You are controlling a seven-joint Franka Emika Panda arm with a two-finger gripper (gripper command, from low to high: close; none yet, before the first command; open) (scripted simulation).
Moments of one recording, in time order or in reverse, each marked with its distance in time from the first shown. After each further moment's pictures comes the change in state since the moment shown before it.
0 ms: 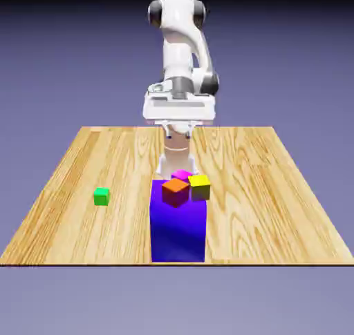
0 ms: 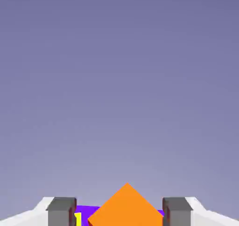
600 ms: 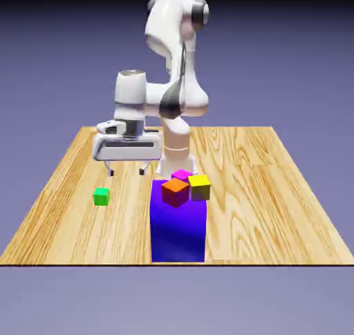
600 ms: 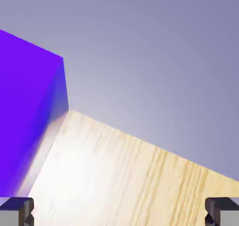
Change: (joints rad) arm -0.459 0.393 0.110 0.261 0.058 -0.437 -0.783
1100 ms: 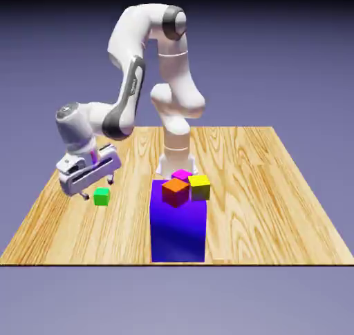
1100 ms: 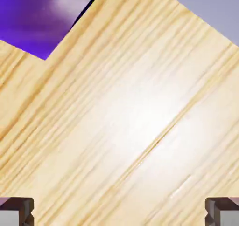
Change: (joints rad) arm -0.383 0.328 0.092 0.217 0.048 -0.364 -0.652
